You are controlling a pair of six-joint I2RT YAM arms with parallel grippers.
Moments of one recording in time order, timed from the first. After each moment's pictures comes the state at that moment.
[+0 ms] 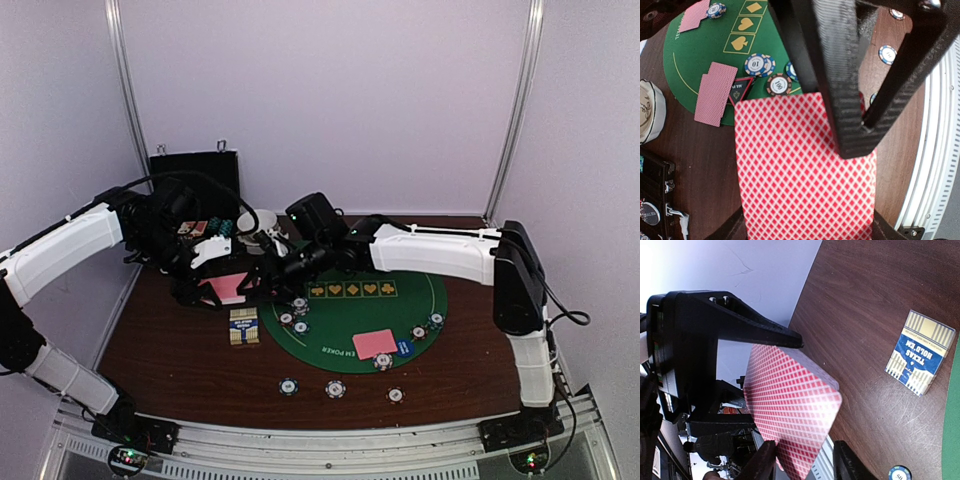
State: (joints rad) left arm -0.49 1.40 1.29 -1.10 0.36 0.81; right arm 0.97 2.15 1.85 -0.30 -0.67 0.87
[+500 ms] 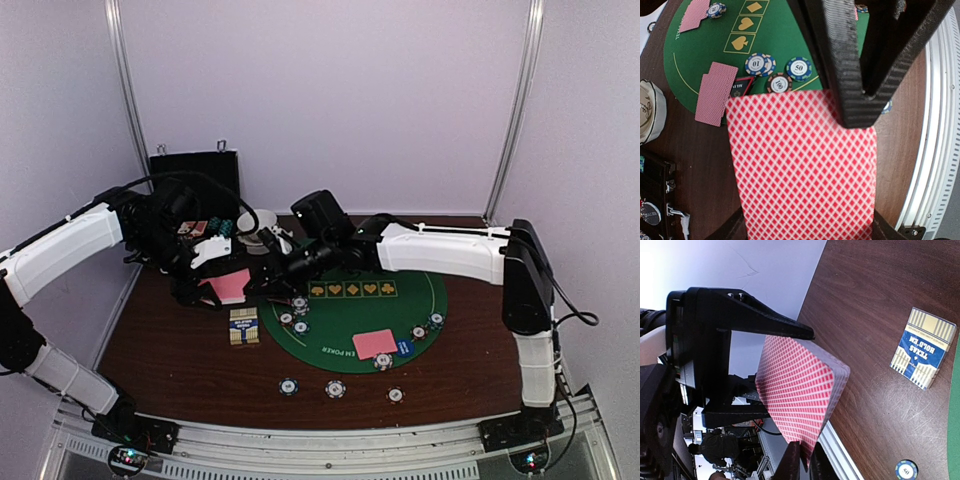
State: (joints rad) left arm -0.49 1.40 1.29 -1.10 0.36 0.81; right arm 0.97 2.10 1.79 -0.27 -0.67 0.91
